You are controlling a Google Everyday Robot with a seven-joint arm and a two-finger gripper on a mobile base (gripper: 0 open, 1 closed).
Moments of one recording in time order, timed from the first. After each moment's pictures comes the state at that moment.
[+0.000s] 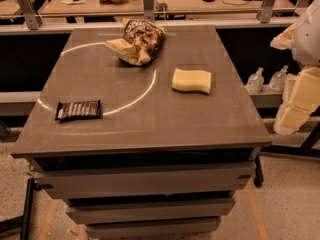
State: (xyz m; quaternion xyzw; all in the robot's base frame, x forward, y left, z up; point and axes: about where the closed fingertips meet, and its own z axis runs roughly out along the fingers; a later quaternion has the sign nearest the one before) arm 0.438 -0.216 0.977 -0.60 0.78 -0.04 0.16
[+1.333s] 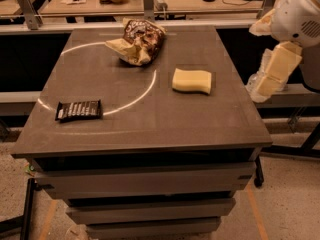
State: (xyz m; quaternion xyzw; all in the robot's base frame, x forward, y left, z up) arm 0.509 -0.202 0.973 -0.61 0.76 0.04 0.21
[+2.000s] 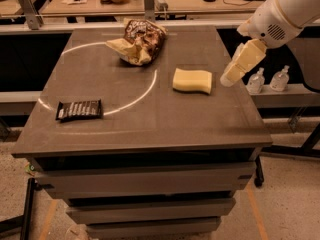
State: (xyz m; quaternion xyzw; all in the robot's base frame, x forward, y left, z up) arm 0.584 -0.182 0.947 -0.53 0.79 0.08 0.28
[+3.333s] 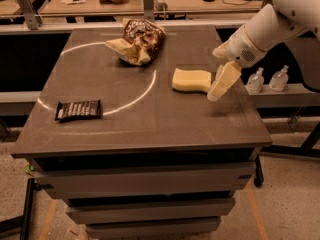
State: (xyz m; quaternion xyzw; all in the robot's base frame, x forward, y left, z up) arm 0.626 -0.159 0.860 -0.59 0.76 0.14 0.25
